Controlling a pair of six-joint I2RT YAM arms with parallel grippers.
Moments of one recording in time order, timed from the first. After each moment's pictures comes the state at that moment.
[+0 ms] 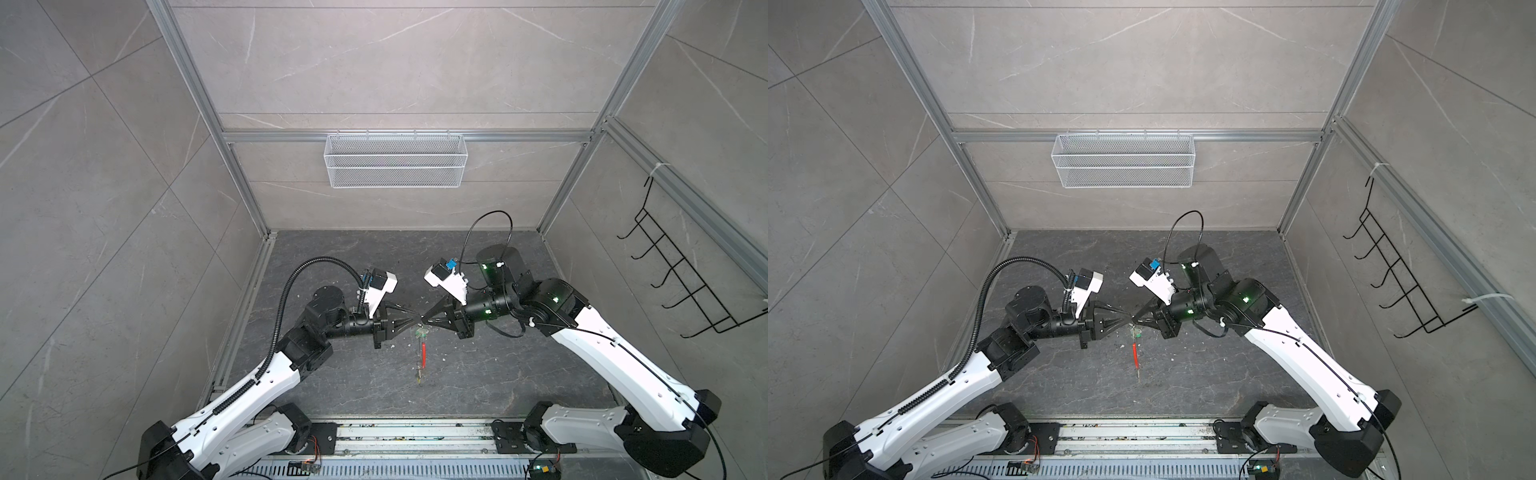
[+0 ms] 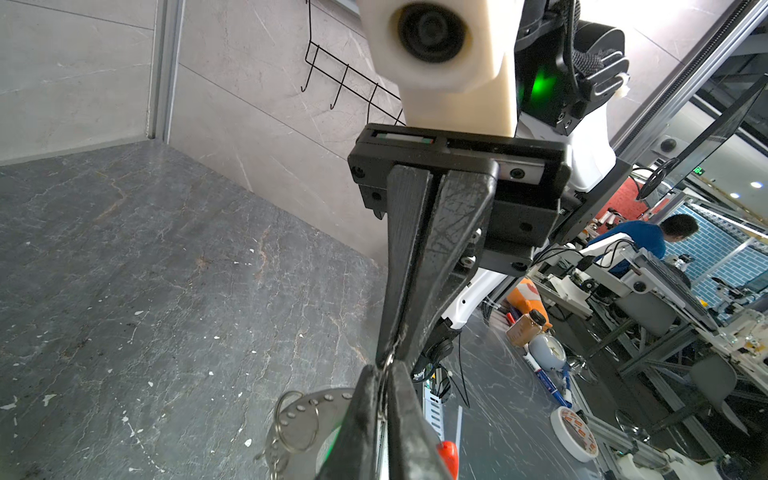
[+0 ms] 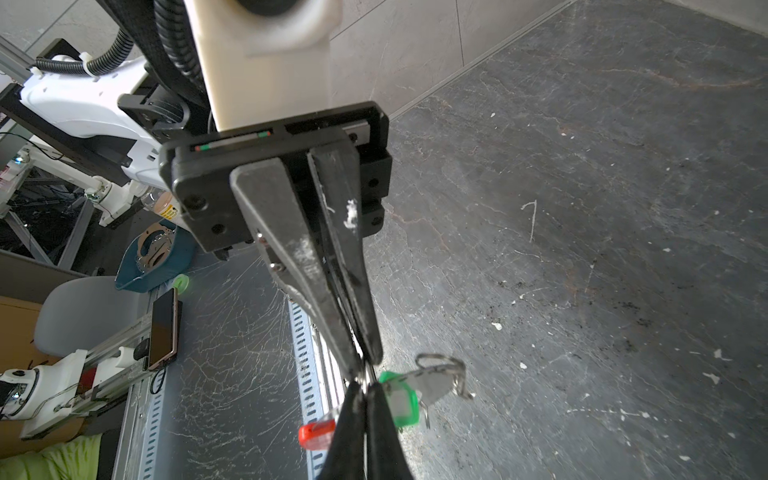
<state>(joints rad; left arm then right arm) -0.74 0.97 0.79 0.13 0.78 -0.40 0.73 1.24 1.44 -0.91 -0.65 -0.03</state>
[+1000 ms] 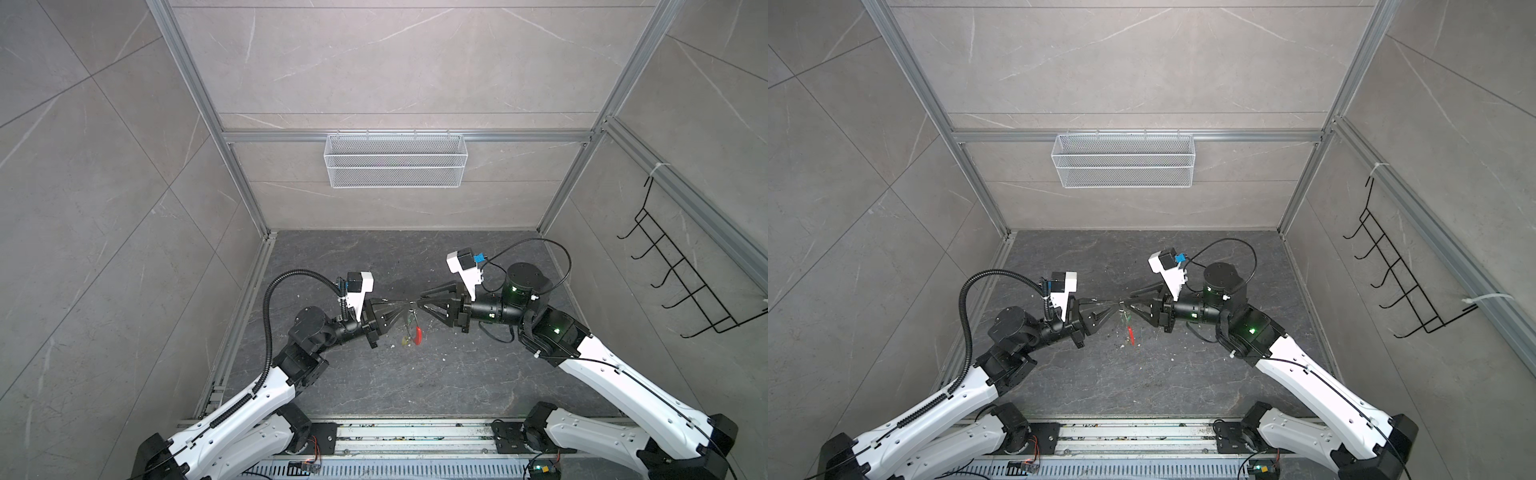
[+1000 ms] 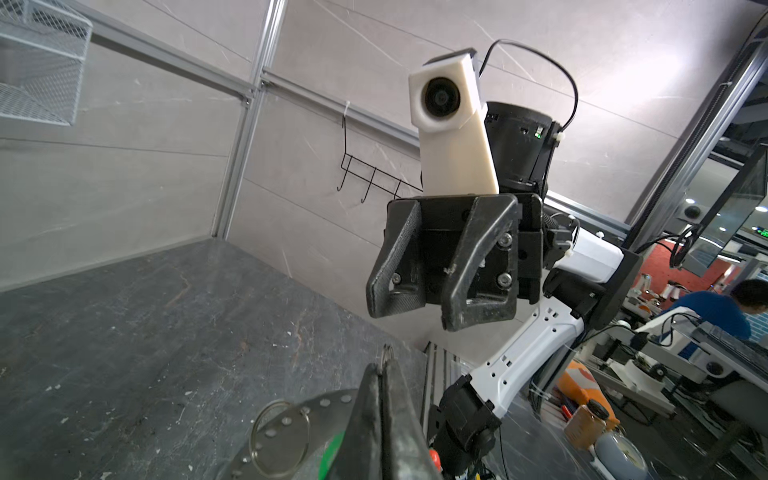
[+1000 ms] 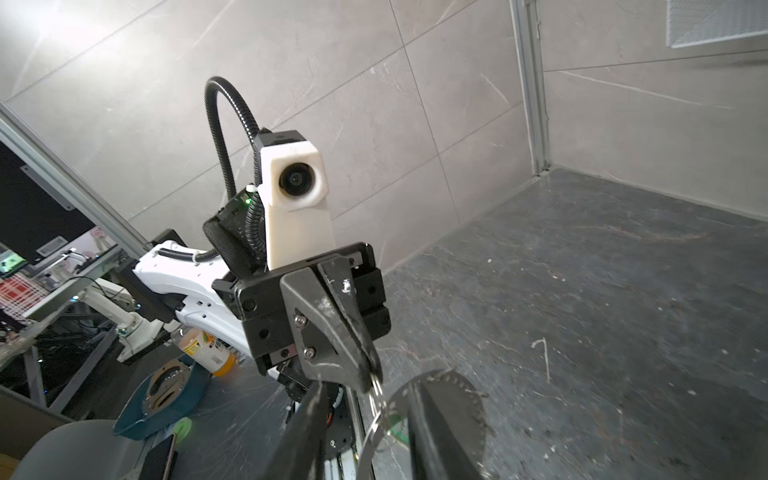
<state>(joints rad) -0.74 0.85 0.62 0.49 0.53 -0.49 0.73 1.05 1.07 -0.13 -0.63 0.37</state>
